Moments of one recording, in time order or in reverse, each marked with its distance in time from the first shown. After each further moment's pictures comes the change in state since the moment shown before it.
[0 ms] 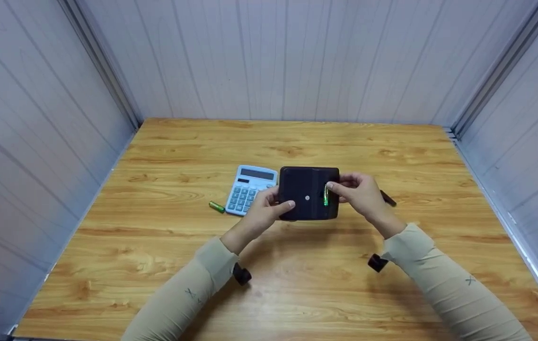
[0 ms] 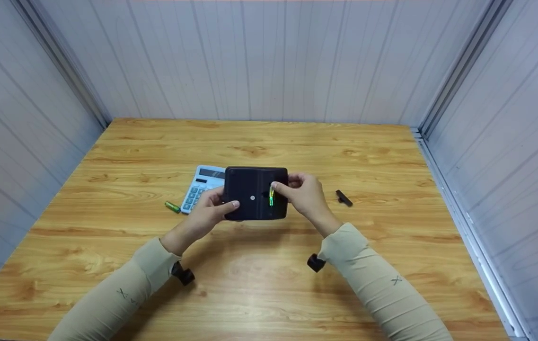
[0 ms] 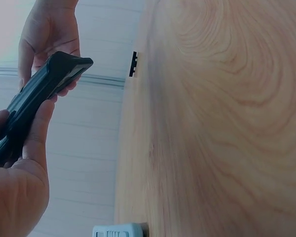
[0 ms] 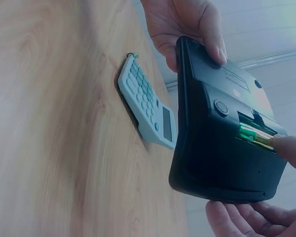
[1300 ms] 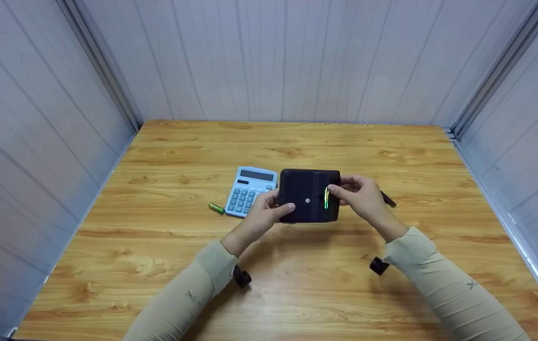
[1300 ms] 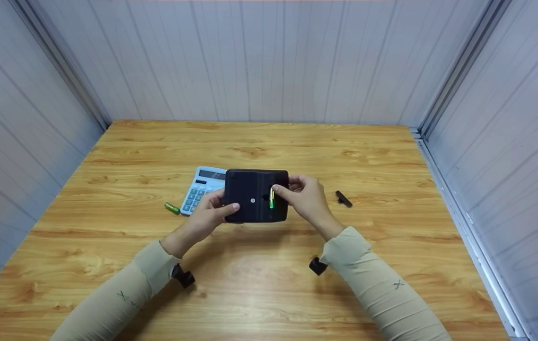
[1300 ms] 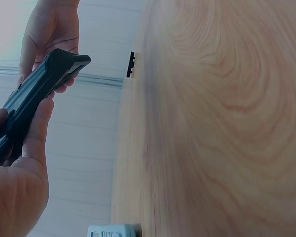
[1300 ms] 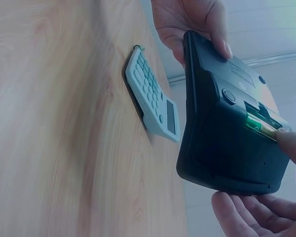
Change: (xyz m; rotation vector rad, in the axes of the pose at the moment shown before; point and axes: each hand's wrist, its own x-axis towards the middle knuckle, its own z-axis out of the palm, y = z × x) left_hand -0.003 -0.005 0.001 -0.063 -0.024 0.009; right_hand -0.003 0.010 -0.004 -0.043 0.005 -0.041
